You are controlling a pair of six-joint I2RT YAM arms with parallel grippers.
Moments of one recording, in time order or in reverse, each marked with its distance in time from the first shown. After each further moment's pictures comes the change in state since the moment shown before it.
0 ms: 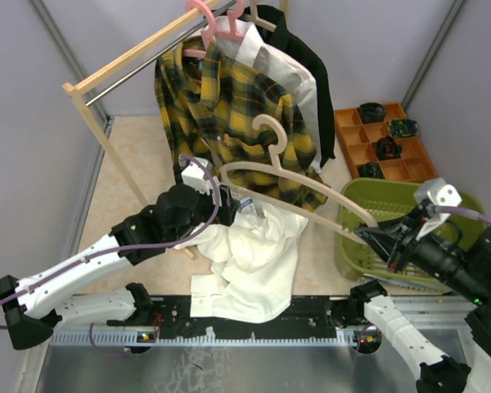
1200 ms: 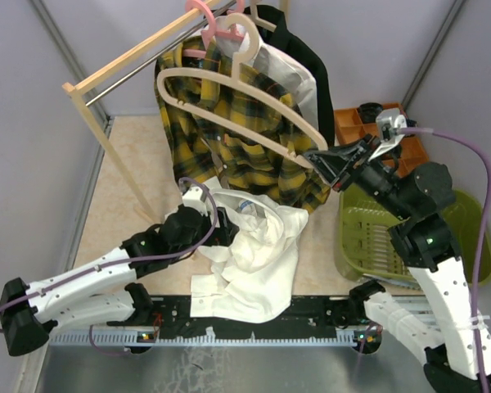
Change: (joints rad) left arm 0.010 -0.058 -0.310 0.066 0.054 -0.264; right arm 0.048 0.134 -0.473 1.077 -0.032 0.369
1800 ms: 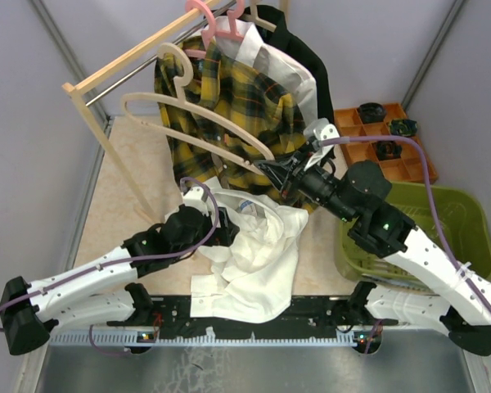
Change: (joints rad) left arm 0.000 0.020 0.004 -0.003 0.003 0.000; right arm 0.573 0.173 0.002 0.069 0.511 -0.278
